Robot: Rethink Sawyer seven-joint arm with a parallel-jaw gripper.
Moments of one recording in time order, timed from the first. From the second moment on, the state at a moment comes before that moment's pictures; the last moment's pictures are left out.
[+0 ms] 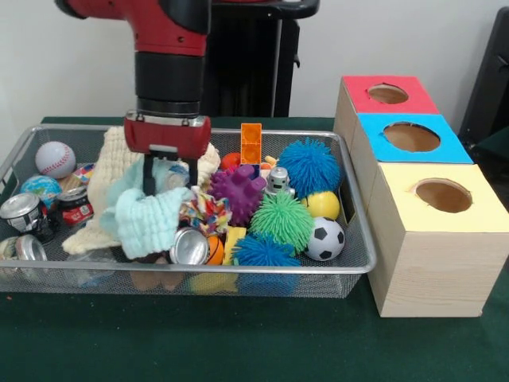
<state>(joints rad) -0.56 -0.58 0.12 1.83 -0.15 -0.04 1.57</state>
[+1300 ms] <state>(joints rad) -0.43 -0.60 -0.06 1.75 -0.12 0.18 1.57</state>
